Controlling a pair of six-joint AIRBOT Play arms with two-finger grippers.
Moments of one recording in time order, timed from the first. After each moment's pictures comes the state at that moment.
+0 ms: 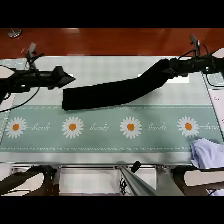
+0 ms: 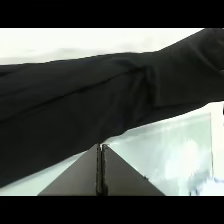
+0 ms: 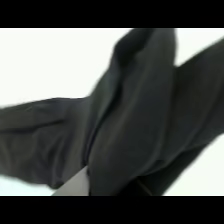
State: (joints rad) left arm -0.02 -1.23 1.02 0.58 -0.96 -1.24; right arm -0.16 -1.56 1.47 -0.84 1.18 1.24
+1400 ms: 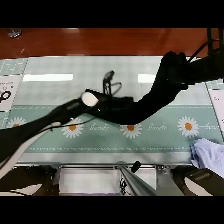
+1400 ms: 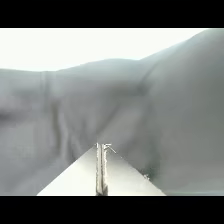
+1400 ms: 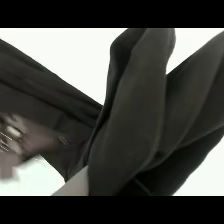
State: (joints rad) left arm -0.68 -1.43 1.04 0.46 -0.47 -1.31; right arm 0.28 -1.05 1.42 -1.42 1.40 1.71
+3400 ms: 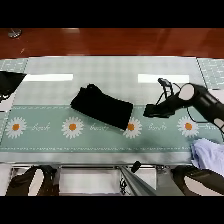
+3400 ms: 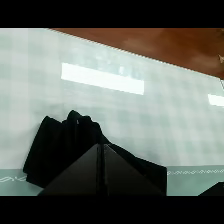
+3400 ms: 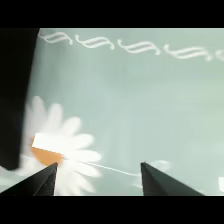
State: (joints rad) left arm 0.35 -0.58 0.92 0.75 -1.10 -1.29; right arm 0.20 -1.22 0.81 -1.12 1.03 1.59
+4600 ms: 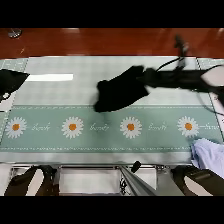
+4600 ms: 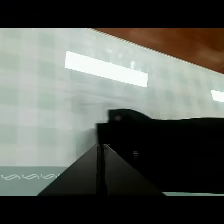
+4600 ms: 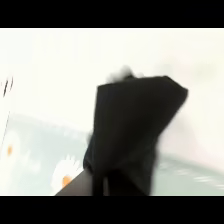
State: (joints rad) left arm 0.33 -0.68 0.92 0.75 -1.06 -1.27; right arm 0.18 -1.03 1.10 -0.79 0.91 1.49
